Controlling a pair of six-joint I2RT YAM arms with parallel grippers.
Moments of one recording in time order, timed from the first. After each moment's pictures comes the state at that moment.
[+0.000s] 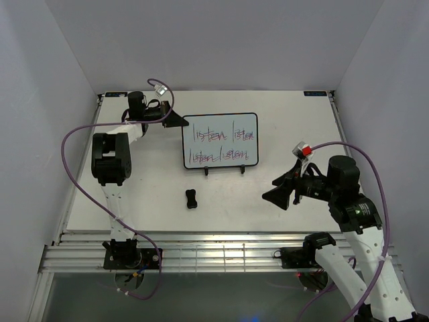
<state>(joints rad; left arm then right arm) -0.02 2.23 1.55 0.32 1.36 -0.49 0.26 0.59 0.82 -0.68 -0.83 0.07</state>
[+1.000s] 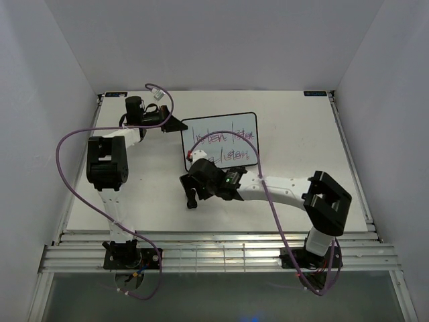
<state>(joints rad) -0.02 2.13 1.41 0.33 1.31 -0.38 1.15 1.67 1.17 -0.33 0.18 0.48</state>
